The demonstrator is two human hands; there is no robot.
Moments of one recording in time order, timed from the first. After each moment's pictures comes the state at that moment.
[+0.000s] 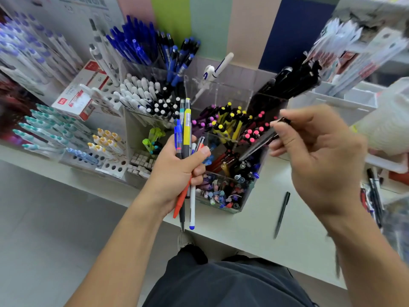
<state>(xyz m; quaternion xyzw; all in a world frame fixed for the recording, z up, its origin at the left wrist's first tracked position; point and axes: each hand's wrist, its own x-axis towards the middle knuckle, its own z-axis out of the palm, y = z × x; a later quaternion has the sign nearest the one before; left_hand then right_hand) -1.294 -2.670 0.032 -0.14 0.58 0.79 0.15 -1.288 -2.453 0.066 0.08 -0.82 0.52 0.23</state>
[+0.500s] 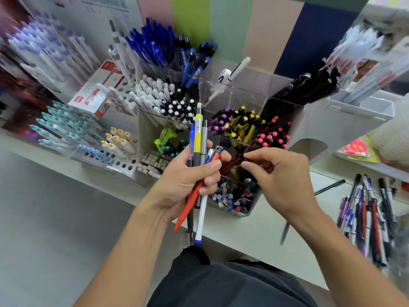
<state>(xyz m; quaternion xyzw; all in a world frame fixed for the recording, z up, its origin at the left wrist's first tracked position) -1.284 -2.682 0.033 -0.07 0.43 0.87 0.23 -1.293 -2.482 0.021 0.07 -0.91 0.39 0.11</state>
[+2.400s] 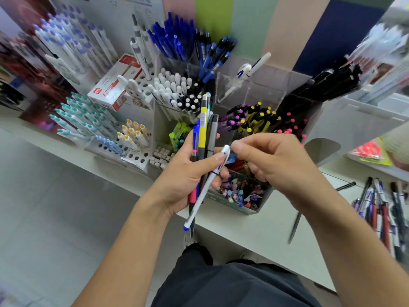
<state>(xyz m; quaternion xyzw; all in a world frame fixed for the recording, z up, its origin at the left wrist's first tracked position) -1.275 -2.695 0.042 -0.10 0.52 0.83 0.18 -1.294 -2.518 0.072 0.02 -0.78 0.61 -0.15</state>
